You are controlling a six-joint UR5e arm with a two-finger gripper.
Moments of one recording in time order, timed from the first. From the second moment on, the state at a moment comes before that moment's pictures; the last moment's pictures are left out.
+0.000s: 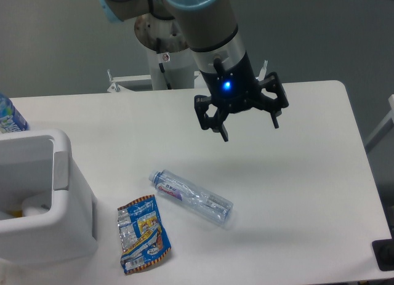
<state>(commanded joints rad) 2.41 -1.75 -1.40 -1.17 1.80 0.40</state>
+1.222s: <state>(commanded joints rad) 2.40 -1.95 -1.41 -1.02 1.32 0.33</state>
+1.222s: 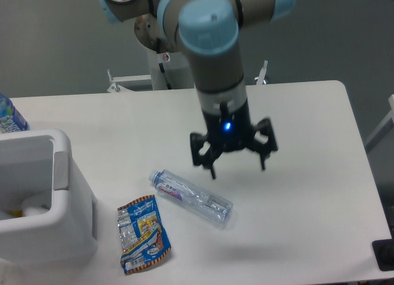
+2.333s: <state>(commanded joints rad) 2.28 -2.21 -1.43 -0.92 1.44 0.35</state>
